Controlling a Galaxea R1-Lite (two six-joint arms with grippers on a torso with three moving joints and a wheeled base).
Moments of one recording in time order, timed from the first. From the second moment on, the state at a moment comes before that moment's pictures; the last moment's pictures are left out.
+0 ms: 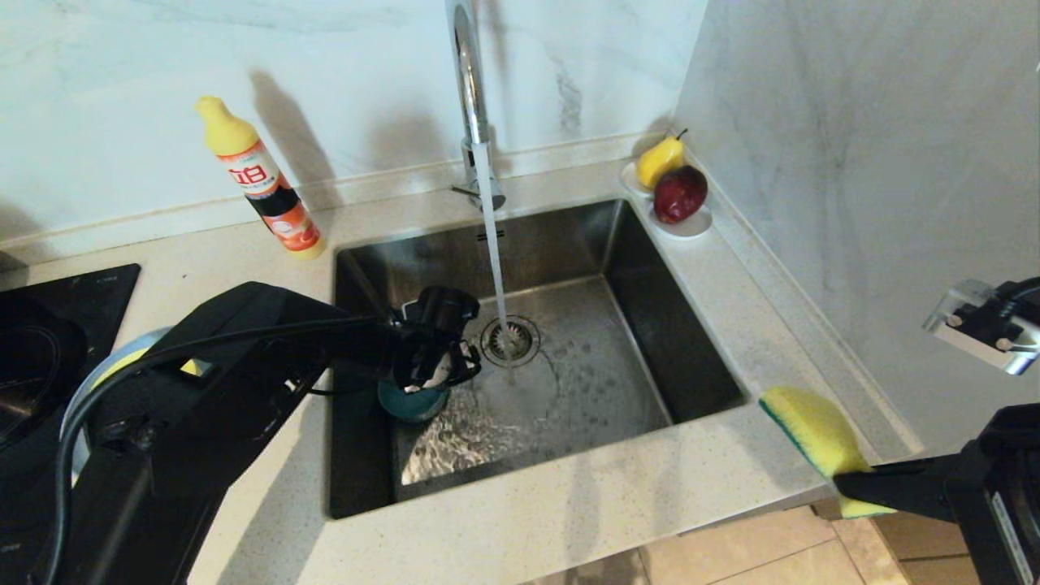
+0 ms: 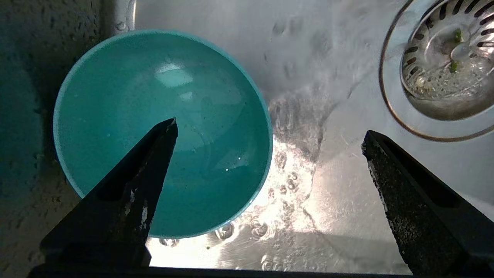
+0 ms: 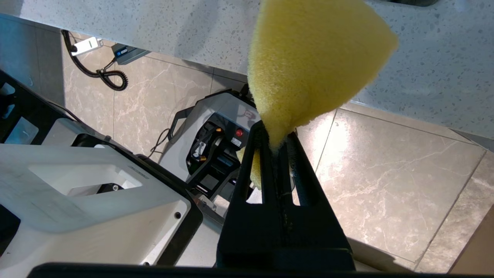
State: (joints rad) left arm -0.37 2.47 -1.71 -0.01 0.42 -0.59; right arm 0.69 1.20 -1.07 0.56 -0.03 0.19
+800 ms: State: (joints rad) left arm -0.37 2.49 -1.73 -0.01 0.42 -0.59; right arm 0.69 1.20 -1.06 0.56 -0.03 0.19
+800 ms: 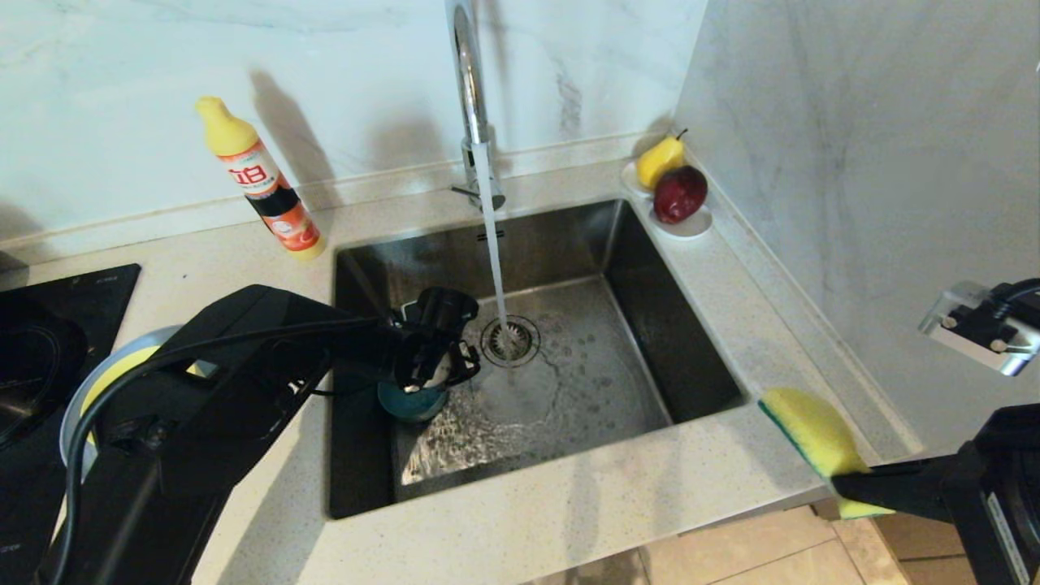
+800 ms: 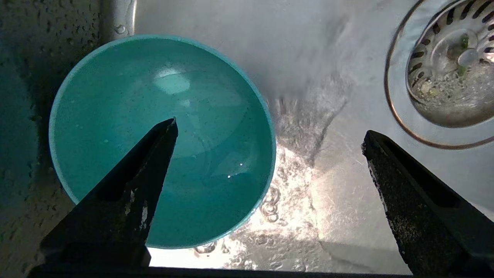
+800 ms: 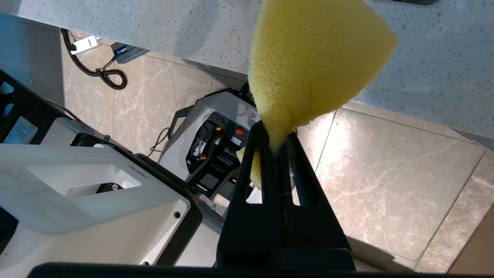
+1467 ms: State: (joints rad) left arm -0.37 2.51 -1.76 -0.01 0.41 -0.59; right arm 0.69 1.20 -1.06 0.56 -0.03 0.19
